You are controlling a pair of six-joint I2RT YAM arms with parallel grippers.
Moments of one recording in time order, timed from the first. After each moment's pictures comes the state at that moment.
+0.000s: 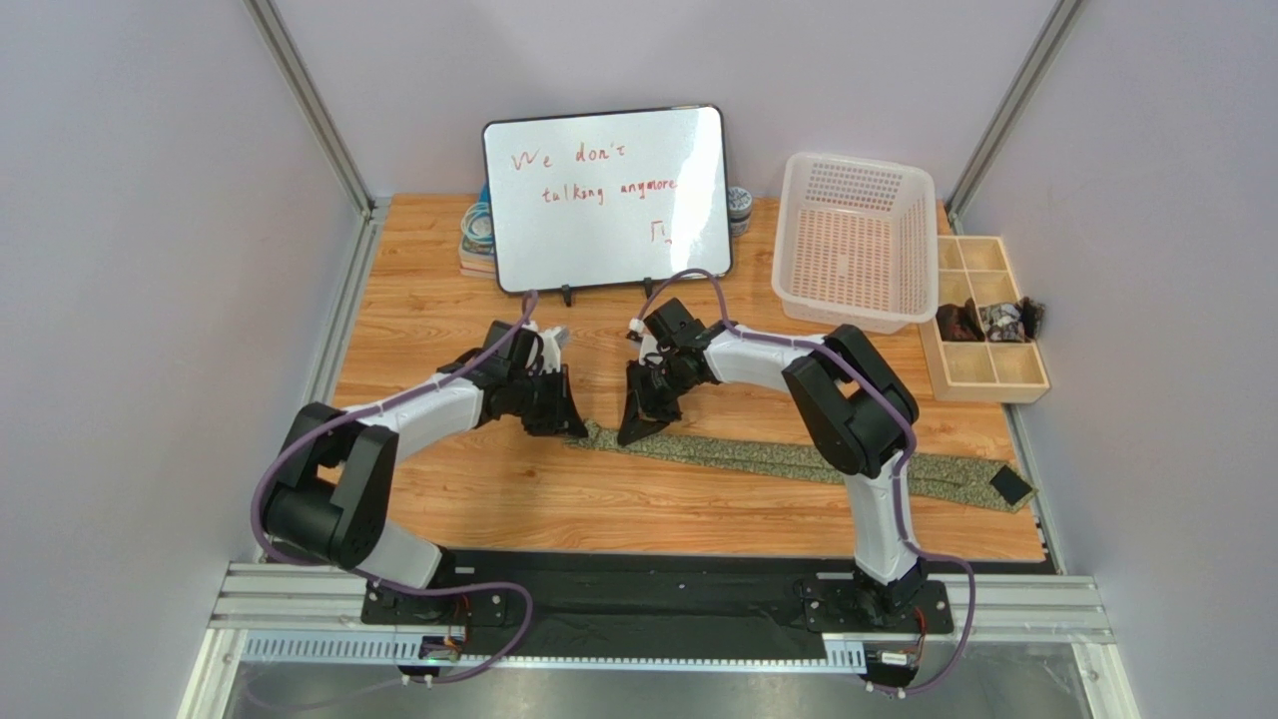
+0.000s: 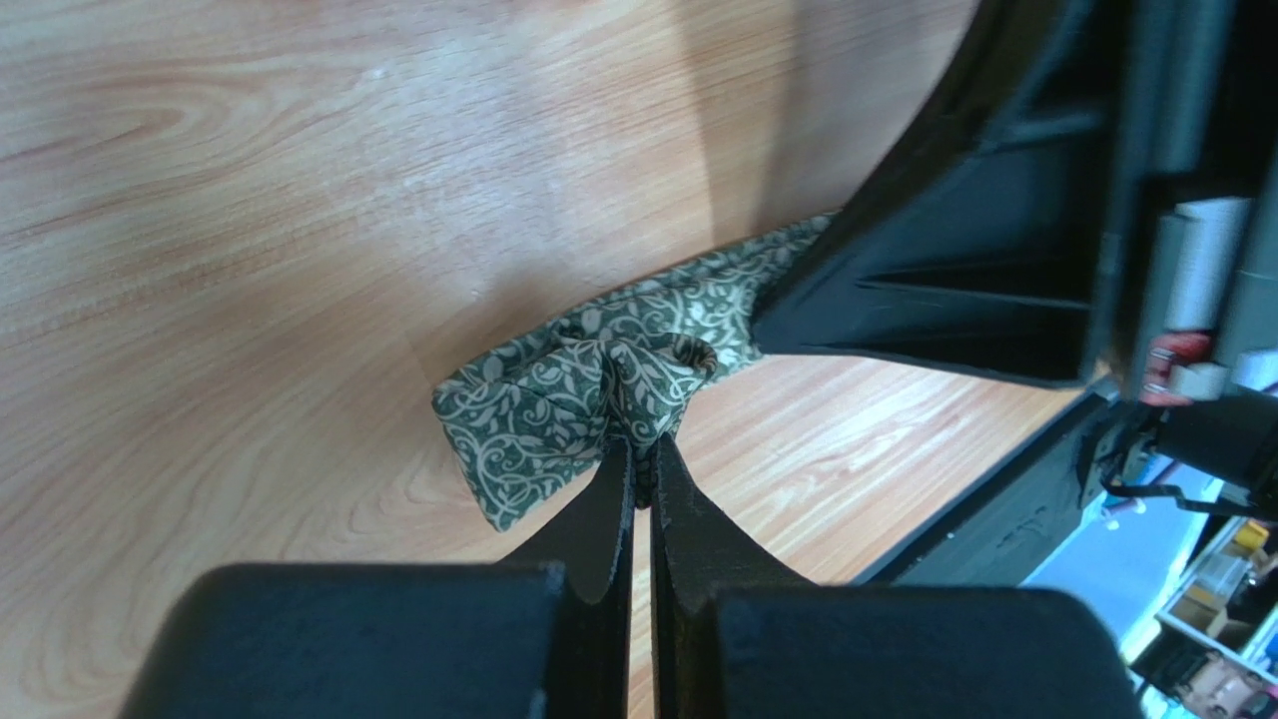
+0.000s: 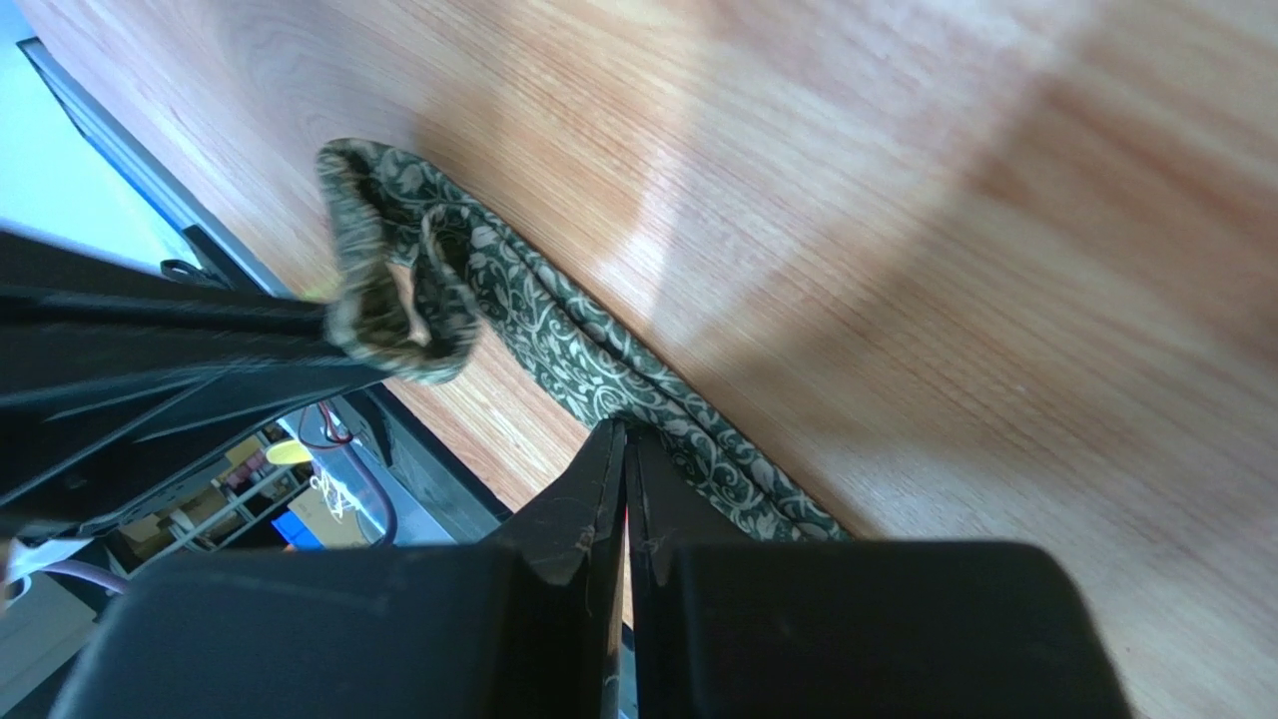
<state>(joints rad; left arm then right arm) -0.38 1.47 0.71 -0.24 0.48 -0.42 0.68 2.07 1.31 -0.40 -0.62 0.61</state>
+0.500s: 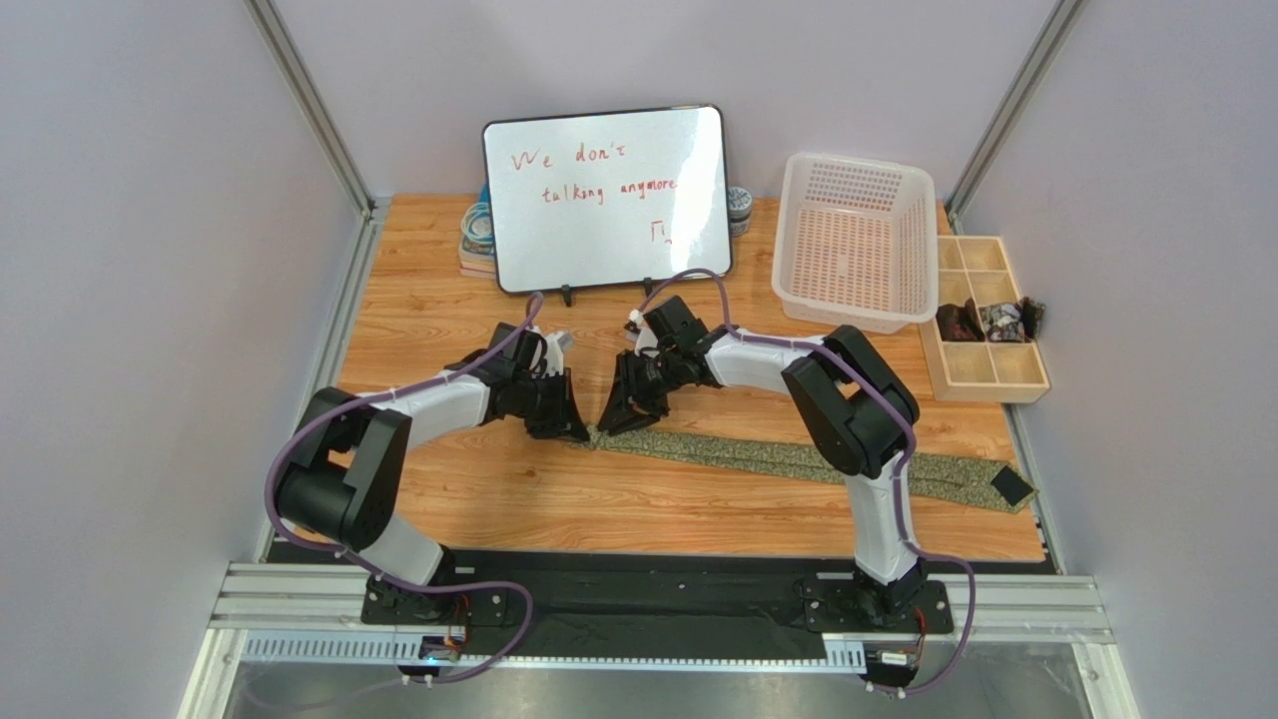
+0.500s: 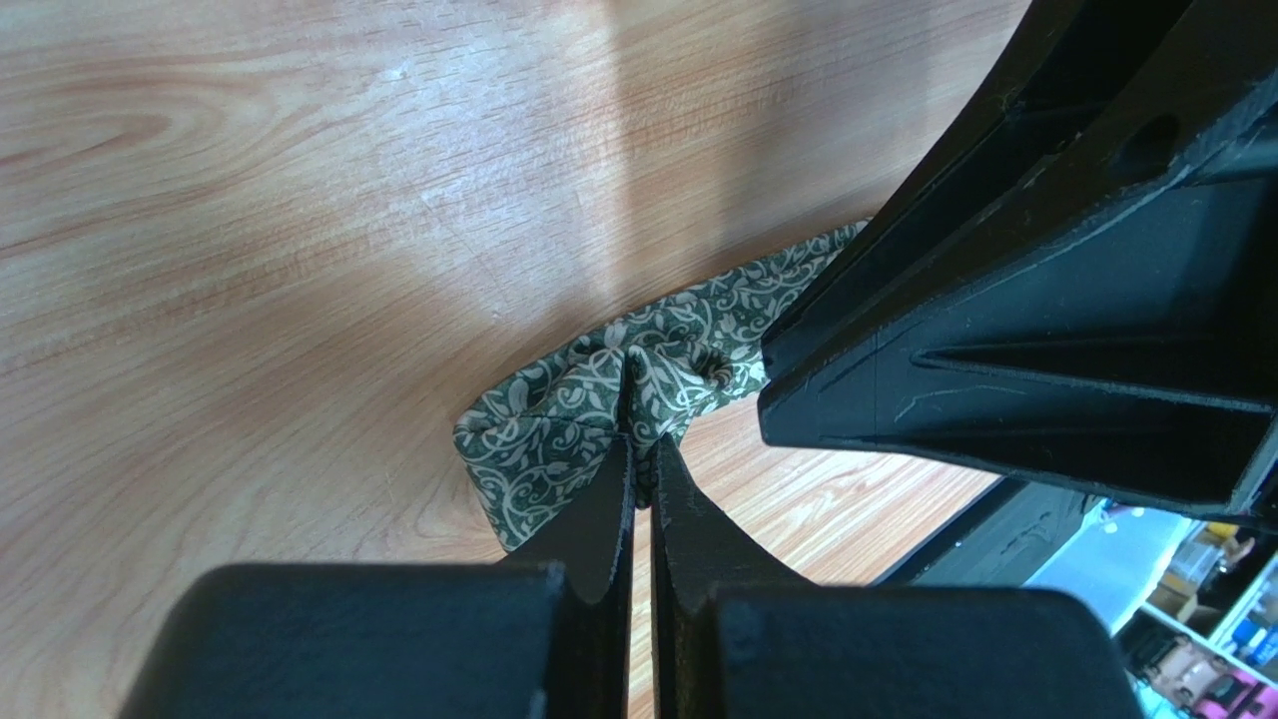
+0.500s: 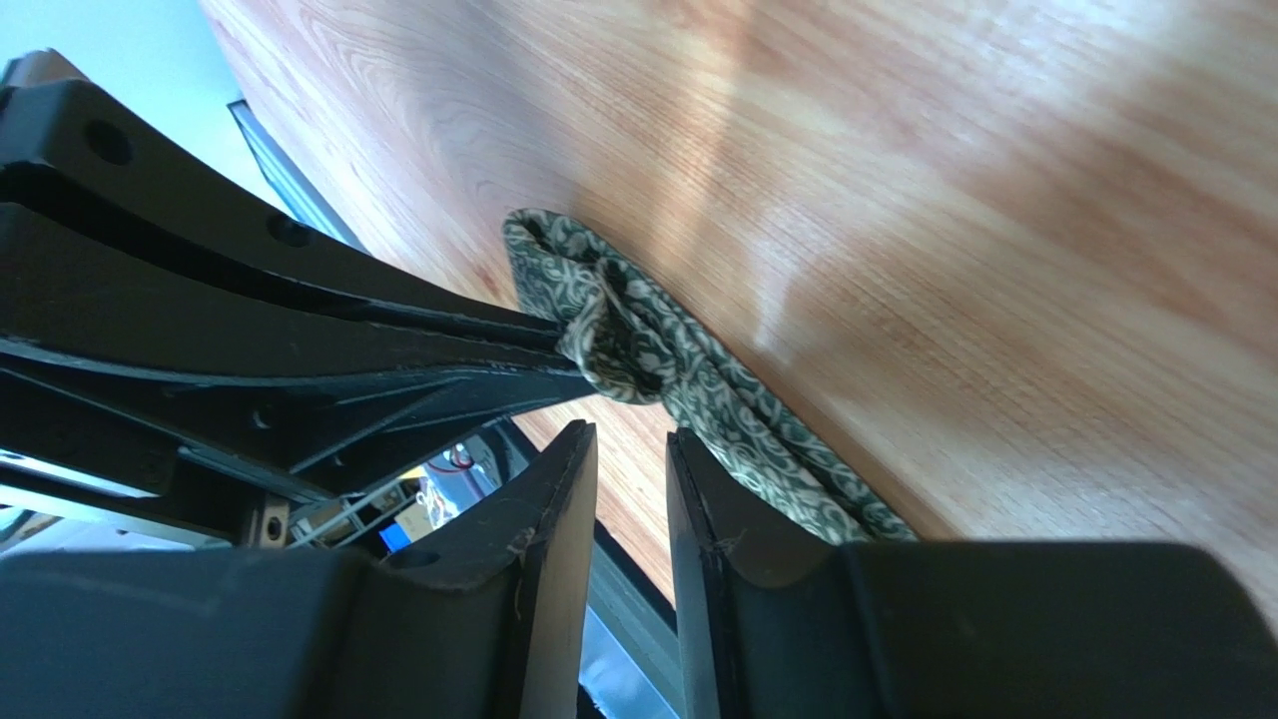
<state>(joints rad) -0.38 1.55 0.72 -0.21 0.48 -0.43 0.68 2.06 1.28 -0.20 -0.69 0.80</state>
